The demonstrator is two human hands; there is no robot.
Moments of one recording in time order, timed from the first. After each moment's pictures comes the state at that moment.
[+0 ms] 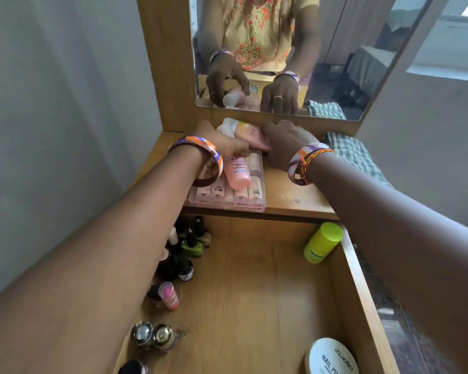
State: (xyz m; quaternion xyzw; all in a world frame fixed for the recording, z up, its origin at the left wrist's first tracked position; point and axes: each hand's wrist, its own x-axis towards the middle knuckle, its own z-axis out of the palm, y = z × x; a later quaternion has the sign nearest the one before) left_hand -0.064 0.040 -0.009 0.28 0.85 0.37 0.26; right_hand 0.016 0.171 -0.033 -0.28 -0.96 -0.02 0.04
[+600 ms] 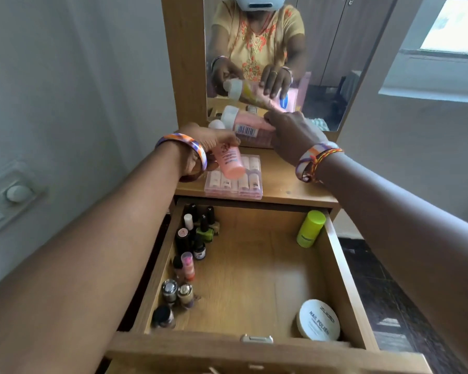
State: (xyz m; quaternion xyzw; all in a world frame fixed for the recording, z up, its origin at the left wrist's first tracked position) left_hand -0.029 -0.026 0.030 0.21 0.75 0.55 0.30; right_hand 0.065 0.116 0.017 -0.23 -0.95 -0.03 0.22
